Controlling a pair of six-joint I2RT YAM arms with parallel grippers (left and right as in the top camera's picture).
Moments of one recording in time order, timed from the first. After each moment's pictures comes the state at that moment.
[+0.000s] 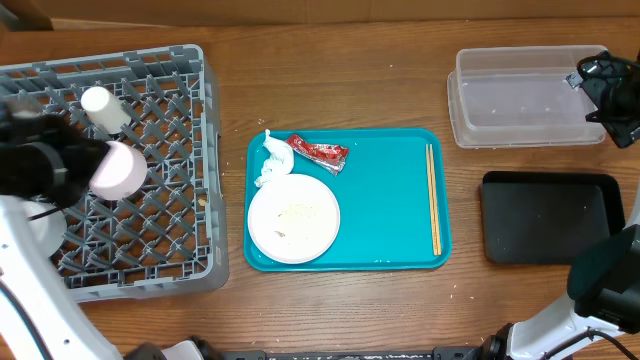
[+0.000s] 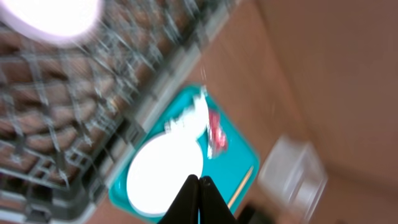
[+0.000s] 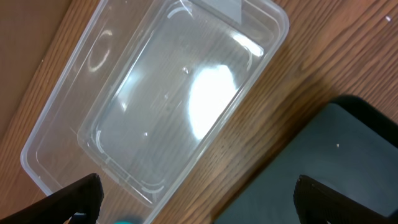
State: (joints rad) left arm 0.50 1.45 1.79 -1.47 0.53 -0.47; right arm -0.38 1.86 1.86 -1.13 0.01 0.59
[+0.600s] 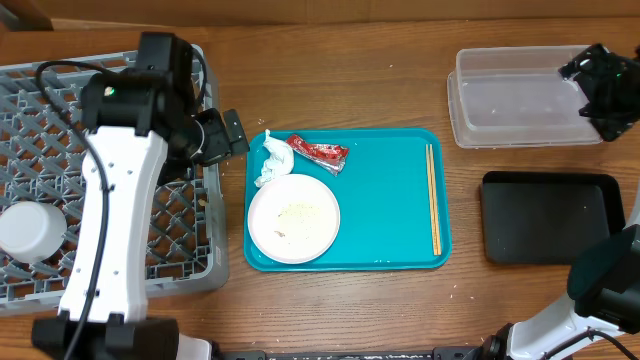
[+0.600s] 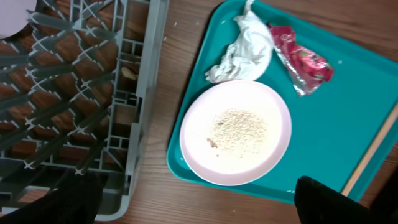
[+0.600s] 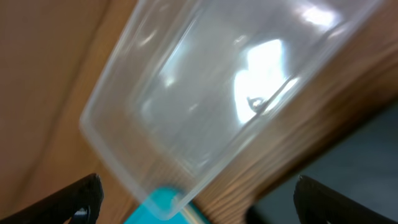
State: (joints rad) left arm -0.08 1.63 1.79 -1.51 0.07 -0.46; right arm -0.38 1.86 1.86 -1.11 -0.23 0.59
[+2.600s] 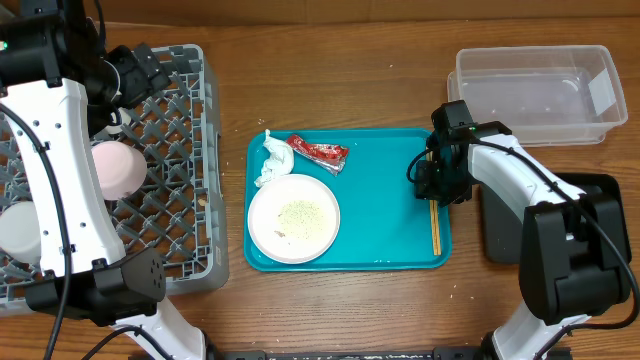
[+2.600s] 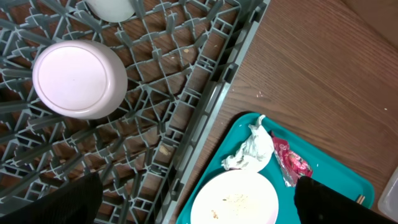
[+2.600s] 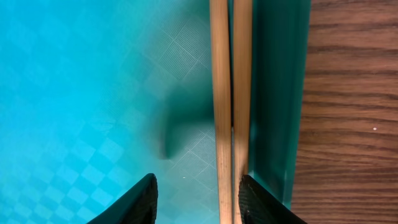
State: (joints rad) left arm 0.20 1.90 2.33 -1.62 0.08 -0.41; right arm 0.19 1.86 1.18 -0.84 -0.14 0.28
